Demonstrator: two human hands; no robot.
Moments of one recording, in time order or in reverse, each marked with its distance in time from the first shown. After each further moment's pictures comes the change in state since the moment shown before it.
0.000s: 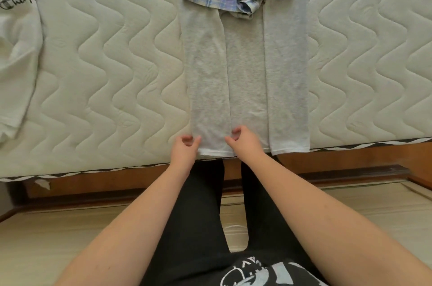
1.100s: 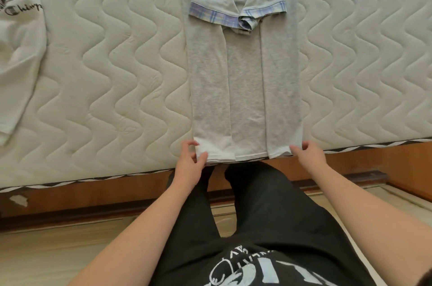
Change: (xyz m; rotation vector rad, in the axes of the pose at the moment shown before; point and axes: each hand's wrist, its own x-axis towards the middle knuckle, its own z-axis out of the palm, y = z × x) left_hand -0.026 -0.020 -0.016 0.011 -0.185 0.302; right_hand -0.028 0.098 -0.116 -0.012 0.355 0.272
